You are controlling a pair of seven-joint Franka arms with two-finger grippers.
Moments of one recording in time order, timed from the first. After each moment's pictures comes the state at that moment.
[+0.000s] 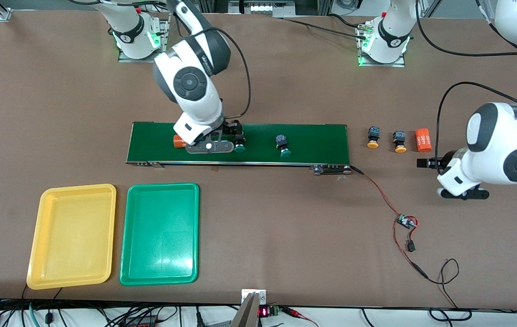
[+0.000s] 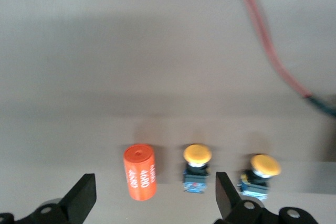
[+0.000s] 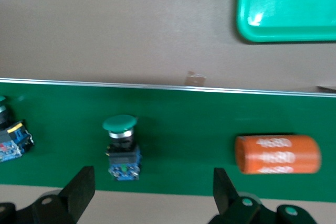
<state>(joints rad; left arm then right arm) 0.24 0.40 -0.21 -1.82 0.18 1.86 -0.06 0.64 0.44 0.03 -1.69 0.06 2.07 0.61</state>
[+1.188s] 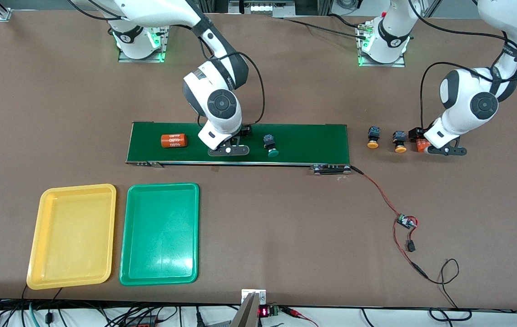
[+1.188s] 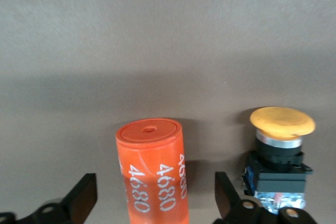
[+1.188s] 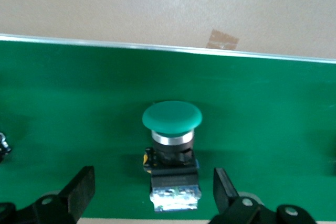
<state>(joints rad) 0.19 0.25 0.01 -2.48 0.18 2.59 0.09 0.70 0.58 0.03 -1.69 0.06 2.08 0.63</state>
